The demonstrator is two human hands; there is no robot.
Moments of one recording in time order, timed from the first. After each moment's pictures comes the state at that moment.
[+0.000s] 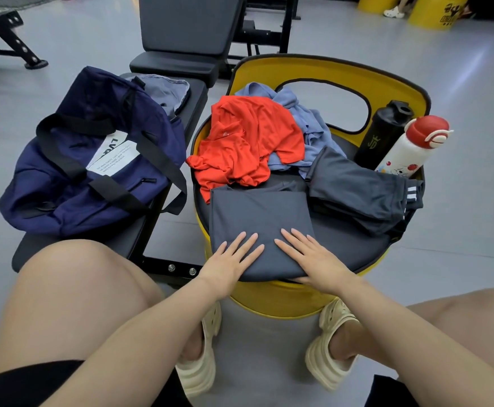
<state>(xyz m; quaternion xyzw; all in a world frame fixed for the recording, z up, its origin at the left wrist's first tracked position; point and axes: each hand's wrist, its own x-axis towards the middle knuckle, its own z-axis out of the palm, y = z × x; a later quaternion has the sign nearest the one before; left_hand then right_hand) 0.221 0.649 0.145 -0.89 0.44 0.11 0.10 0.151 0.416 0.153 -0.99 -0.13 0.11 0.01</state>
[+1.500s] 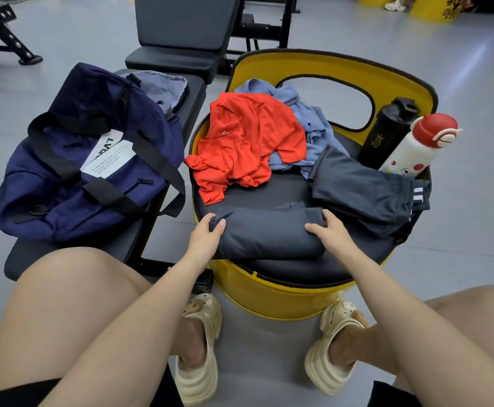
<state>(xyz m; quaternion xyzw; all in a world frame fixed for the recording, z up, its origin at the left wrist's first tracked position) 0.274 0.650 0.168 -0.81 0.00 0.16 -0.57 0.193 0.405 0.181 -0.79 0.28 -0.01 0.55</state>
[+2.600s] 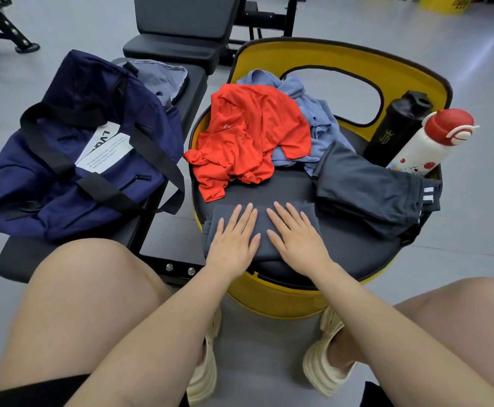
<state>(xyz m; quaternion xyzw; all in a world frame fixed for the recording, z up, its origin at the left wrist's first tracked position) 0.259 0.616 0.144 -0.95 0.29 0.06 -0.09 0.209 0.450 0.151 -1.00 0.01 0.02 0.08</state>
